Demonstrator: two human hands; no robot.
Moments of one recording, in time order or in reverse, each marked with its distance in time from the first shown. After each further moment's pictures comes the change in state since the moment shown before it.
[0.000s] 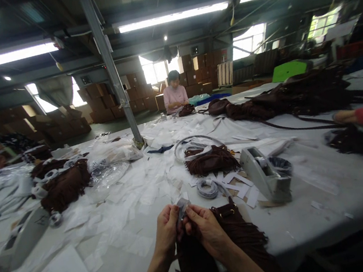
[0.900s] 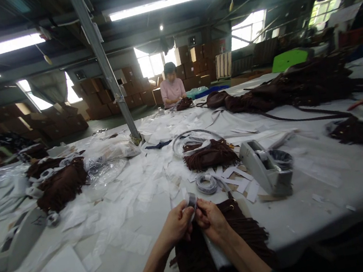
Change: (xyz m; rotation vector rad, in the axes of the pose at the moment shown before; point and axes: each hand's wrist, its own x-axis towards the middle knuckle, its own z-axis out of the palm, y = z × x) left_hand 0.025 -0.014 0.003 0.490 -0.371 -0.129; right_hand 0.032 0.014 -0.047 0.106 0.183 0.064
